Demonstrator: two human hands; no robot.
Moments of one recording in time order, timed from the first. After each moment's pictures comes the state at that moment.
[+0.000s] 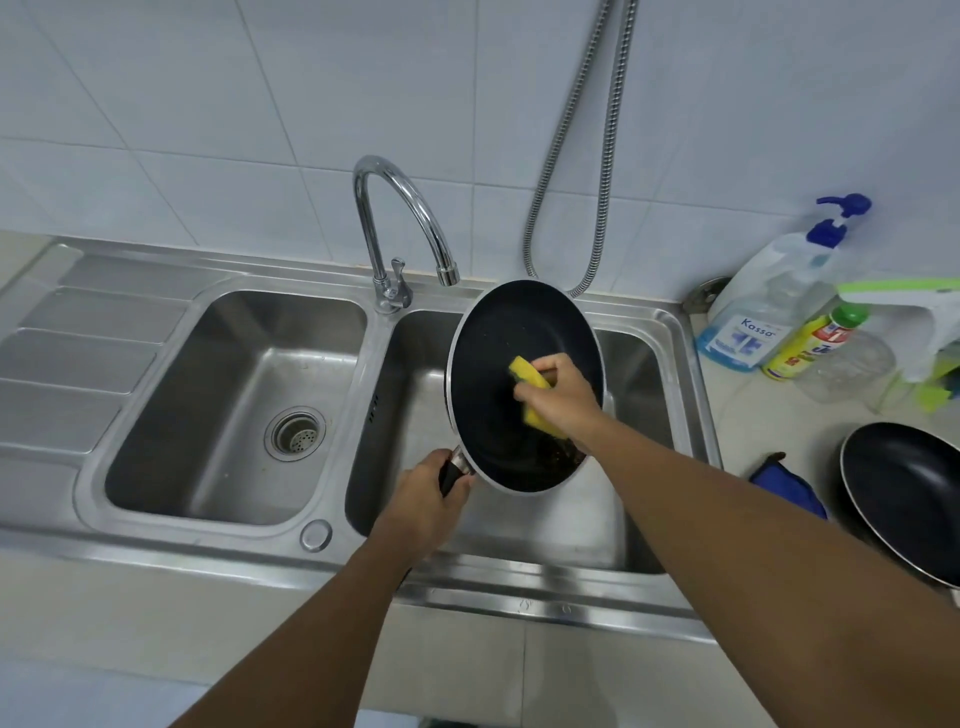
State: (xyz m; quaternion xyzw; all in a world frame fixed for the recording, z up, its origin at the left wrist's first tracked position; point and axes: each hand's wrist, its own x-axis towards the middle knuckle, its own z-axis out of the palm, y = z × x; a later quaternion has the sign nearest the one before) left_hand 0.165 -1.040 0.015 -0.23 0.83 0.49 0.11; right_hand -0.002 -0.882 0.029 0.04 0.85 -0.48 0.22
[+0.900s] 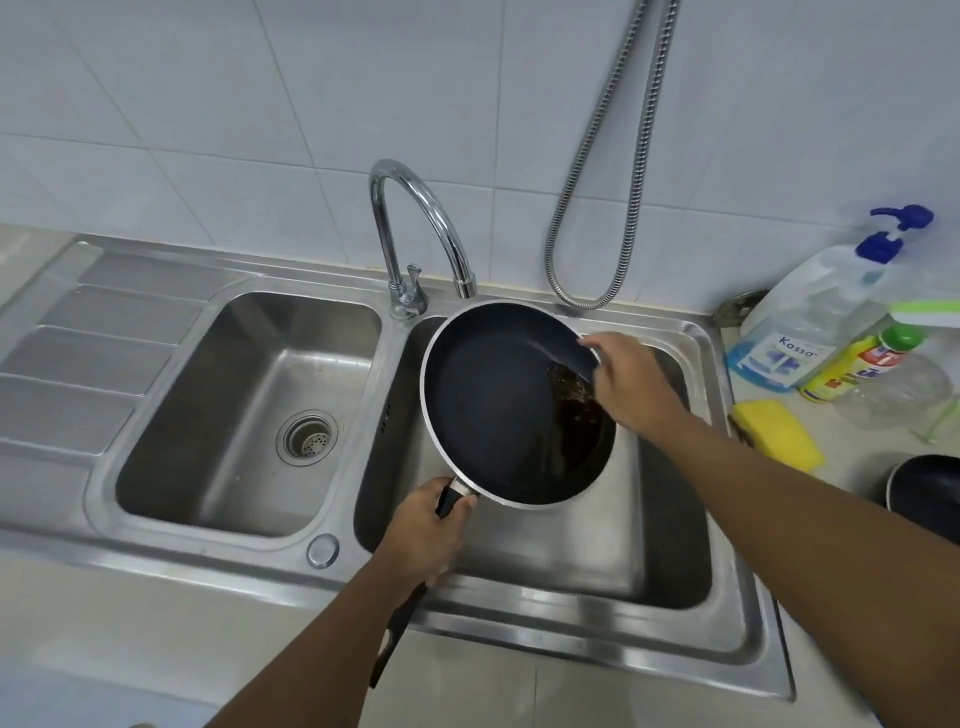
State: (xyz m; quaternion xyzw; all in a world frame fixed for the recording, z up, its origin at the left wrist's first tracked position) left_hand 0.172 -1.045 0.011 -0.28 0.74 0.59 0.15; right_hand -0.057 -0.834 0.036 -0.23 0.93 -0.27 0.00
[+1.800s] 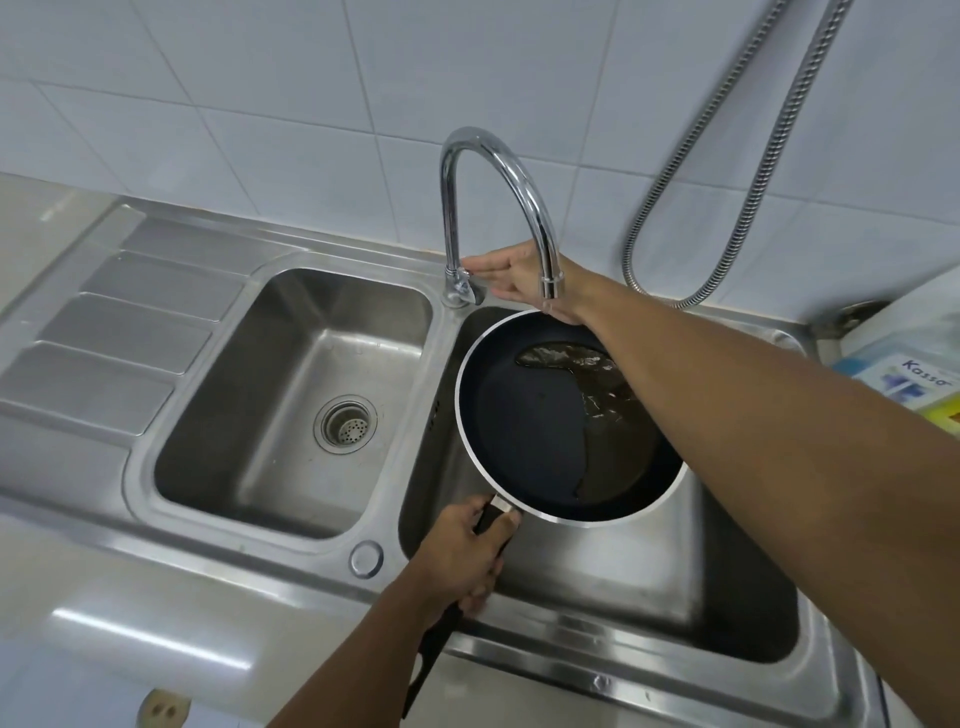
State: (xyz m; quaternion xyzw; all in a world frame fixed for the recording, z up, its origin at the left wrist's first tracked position) left_hand 0.172 -1.073 0.004 -0.30 0.65 0.67 0.21; right_hand -0.121 -1.051 0.079 -0.23 0.73 -0.50 0.40
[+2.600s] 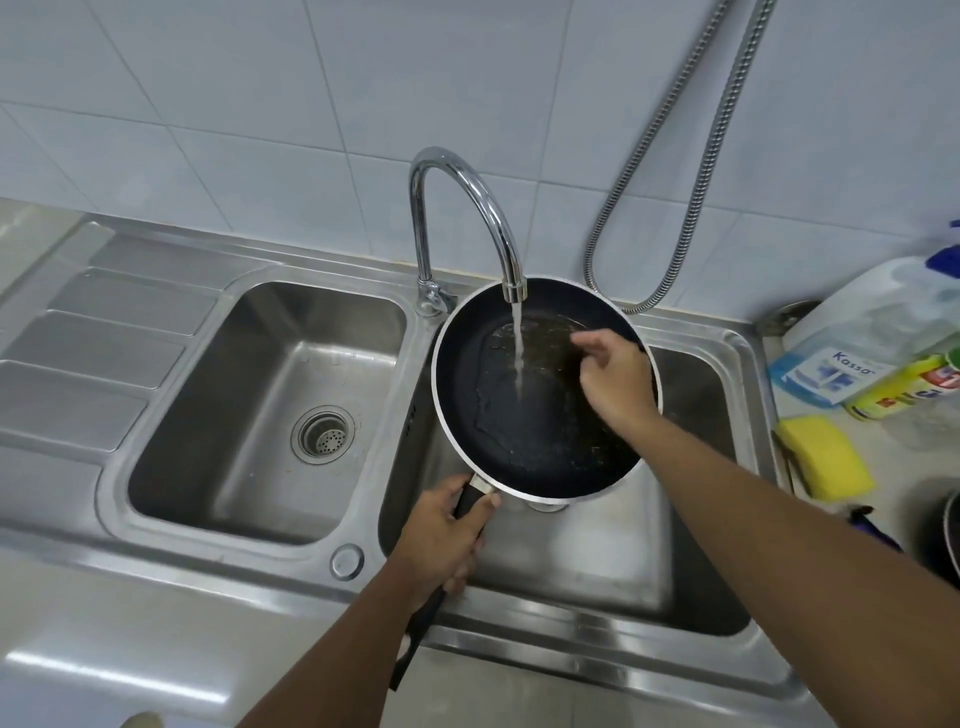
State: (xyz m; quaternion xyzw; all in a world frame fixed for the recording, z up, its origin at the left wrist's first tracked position) left_hand 0.167 -1.071 0.010 -0.26 0.66 0.69 0.12; right_hand -0.051 -0.917 0.032 -0.05 0.89 -0.45 0.08
